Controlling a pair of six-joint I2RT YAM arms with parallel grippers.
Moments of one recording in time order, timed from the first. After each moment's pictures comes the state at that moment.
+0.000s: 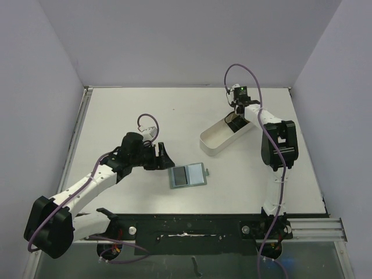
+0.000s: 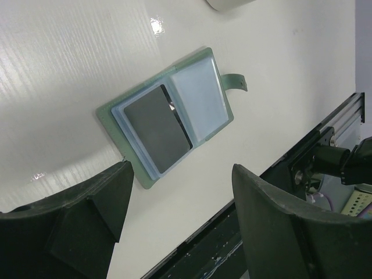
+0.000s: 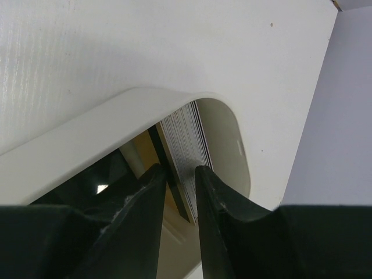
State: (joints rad) left arm -0.51 1.15 0.67 -0.22 0.36 -0.59; right arm 0.18 2.14 1.63 -0.34 0.46 -0.46
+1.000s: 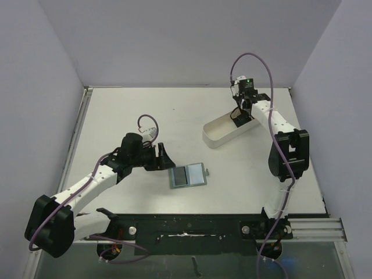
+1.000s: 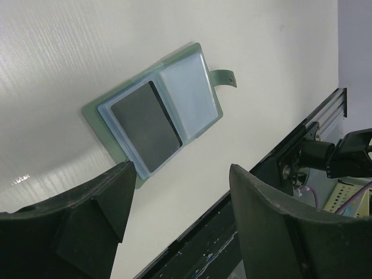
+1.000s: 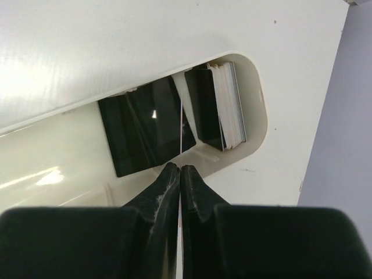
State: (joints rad) left arm -0.49 1.16 0.65 -0.18 0.43 -0.62; right arm 0.19 1.96 1.63 -0.51 0.33 -0.32
